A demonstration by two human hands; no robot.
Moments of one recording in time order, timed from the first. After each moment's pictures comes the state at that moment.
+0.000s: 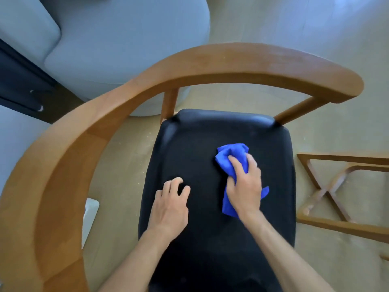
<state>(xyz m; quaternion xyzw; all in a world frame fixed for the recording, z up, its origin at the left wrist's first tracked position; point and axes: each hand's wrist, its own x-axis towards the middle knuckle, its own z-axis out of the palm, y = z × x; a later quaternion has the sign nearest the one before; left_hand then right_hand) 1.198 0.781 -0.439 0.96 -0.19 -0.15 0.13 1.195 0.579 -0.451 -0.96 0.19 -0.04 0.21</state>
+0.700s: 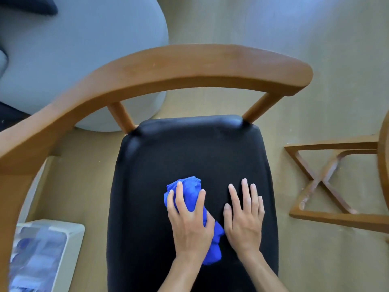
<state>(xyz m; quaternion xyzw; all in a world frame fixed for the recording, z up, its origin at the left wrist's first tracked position) 1.157 0.651 -0.456 0.97 -0.10 -0.09 0.21 1.110 0.525 -0.485 -0.97 0.22 -0.03 0.08</state>
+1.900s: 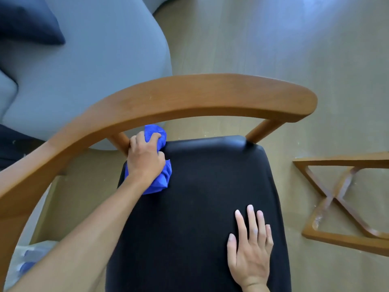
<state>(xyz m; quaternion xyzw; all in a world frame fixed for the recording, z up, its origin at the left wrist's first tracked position) 1.399 0.689 -0.460 0.98 -0.07 -0.05 0.15 1.110 0.530 -0.491 -0.96 0.24 -0.06 0.10</state>
